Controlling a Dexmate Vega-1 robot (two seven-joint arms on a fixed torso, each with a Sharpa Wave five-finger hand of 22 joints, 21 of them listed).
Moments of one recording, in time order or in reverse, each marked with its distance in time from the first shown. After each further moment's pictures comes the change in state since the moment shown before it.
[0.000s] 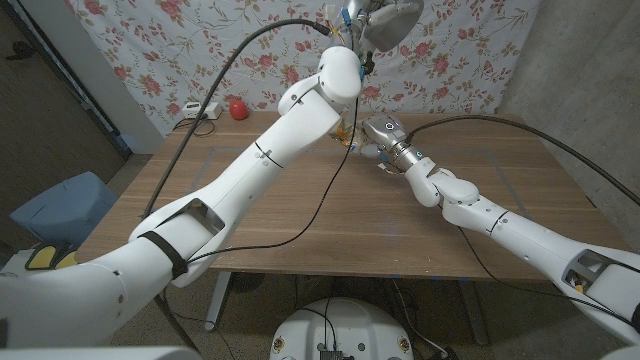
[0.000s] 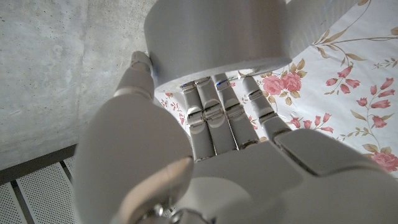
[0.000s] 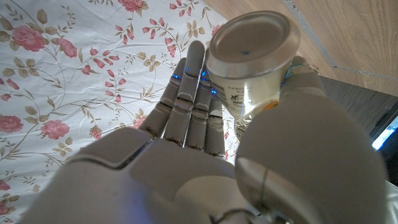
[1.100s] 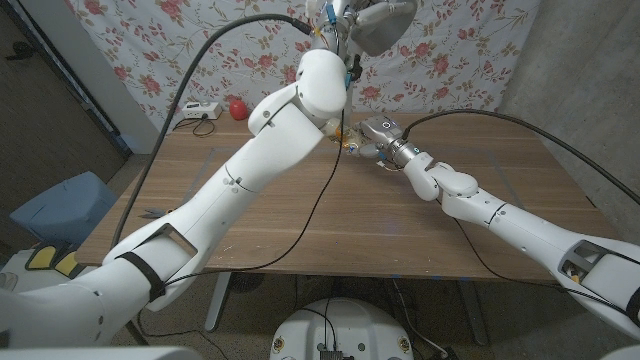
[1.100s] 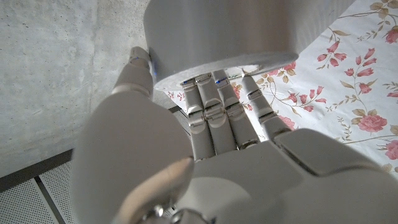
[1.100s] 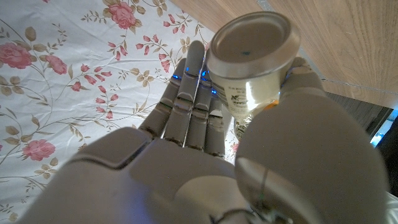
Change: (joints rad) left arm 0.106 0.121 -0.015 -0.358 0.067 0.228 -0.029; left_hand 0.022 -0.022 0.006 -0.009 0.016 0.049 0.025 -0.006 -0.007 0.059 0.024 0.012 -0.009 0.052 -0.013 -0.012 -0.014 -0.003 -0.018 0.027 -0.003; right arm 0.044 0.007 -0.022 0.027 0.027 0.024 0.088; right_hand 0.000 0.000 -0.009 0.008 0.002 0.002 0.001 -0.010 0.003 0.002 -0.002 -0.010 0.002 0.003 0.000 -0.015 0.005 -0.002 0.002 0.017 -0.005
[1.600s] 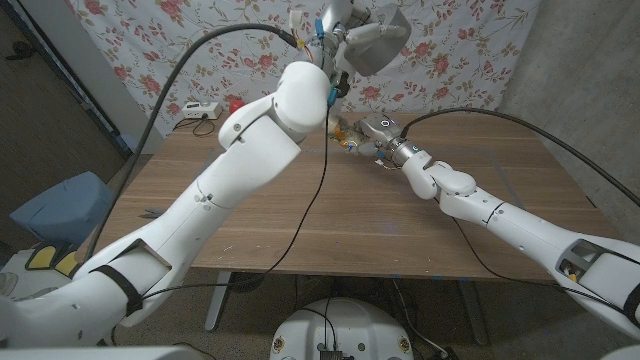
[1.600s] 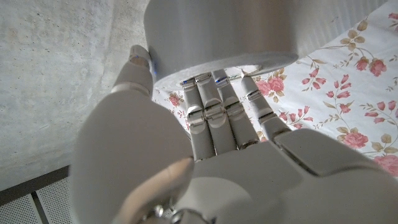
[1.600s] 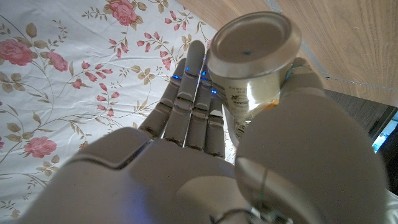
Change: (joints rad) left arm 0.067 0.103 -0.053 -0.127 -0.097 0.059 -0.102; left_hand 0.008 -0.008 0.011 0.003 0.001 0.005 0.005 -0.010 -0.003 0.008 0.000 0.000 0.000 0.016 -0.005 -0.012 0.000 0.000 0.000 0.007 -0.001; right arm 0.004 0.010 -0.001 -0.005 -0.004 -0.024 -0.001; right_hand 0.000 0.000 -0.011 0.005 -0.001 0.005 -0.005 -0.007 0.000 0.009 -0.002 -0.006 -0.004 0.008 -0.003 -0.004 0.000 -0.005 0.002 0.008 0.000
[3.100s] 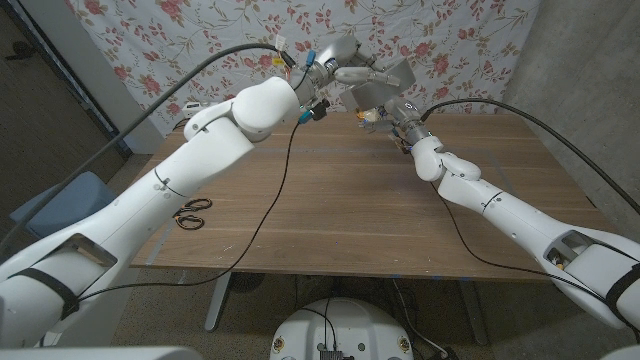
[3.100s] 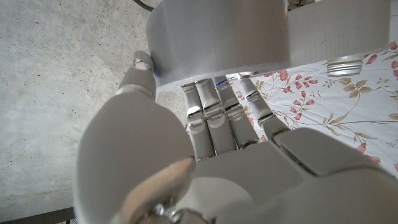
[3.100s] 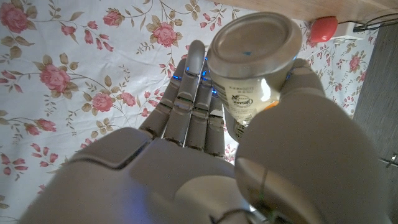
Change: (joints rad) left arm -0.001 0.252 -0.076 0.193 -0.214 -0.487 -0.334; left_hand -0.005 0.032 -0.031 0.022 -0.016 -0.073 -0.049 -0.039 0.018 -0.021 -0.021 -0.028 0.058 -0.065 0.018 -0.002 0.049 -0.047 0.022 0.030 0.007; right arm 0.024 0.070 0.119 0.111 0.347 -0.008 -0.001; right_hand 0.000 0.000 -0.014 0.009 0.000 0.000 0.000 -0.003 0.012 0.004 -0.003 -0.014 0.016 0.000 -0.003 -0.015 0.010 -0.004 -0.004 0.021 -0.005
